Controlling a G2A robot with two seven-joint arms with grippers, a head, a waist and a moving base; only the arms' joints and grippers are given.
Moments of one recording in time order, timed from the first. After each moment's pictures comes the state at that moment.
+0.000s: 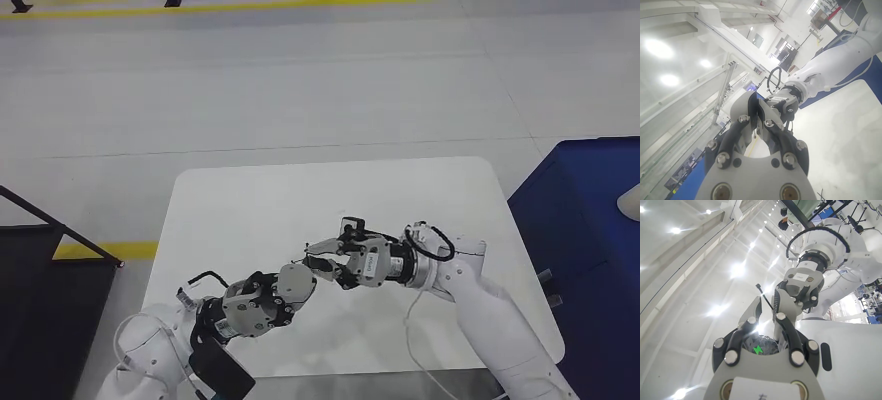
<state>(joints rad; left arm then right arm) 1.50 -1.15 -1.36 -2.10 2.04 -0.44 0.83 -1.13 -1.17 1.14 -1.80 1.34 0.82 0.69</state>
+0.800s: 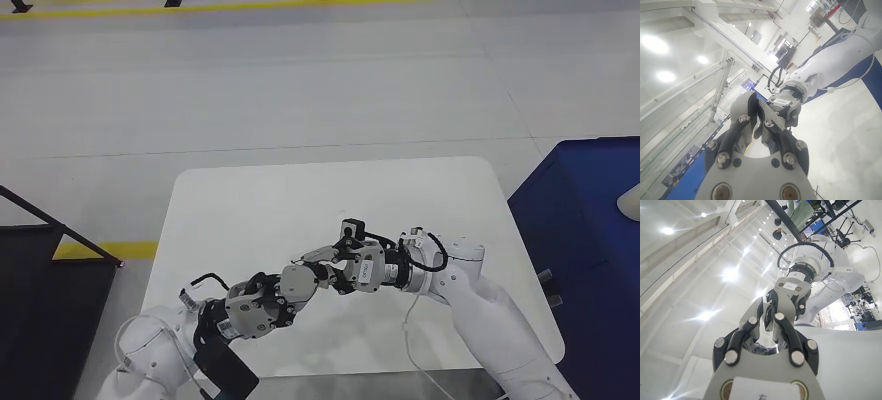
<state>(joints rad) 1.51 -1.13 -1.34 -2.11 2.03 -0.44 0.79 -1.13 -1.16 1.13 -1.80 1.24 0.78 0.73</state>
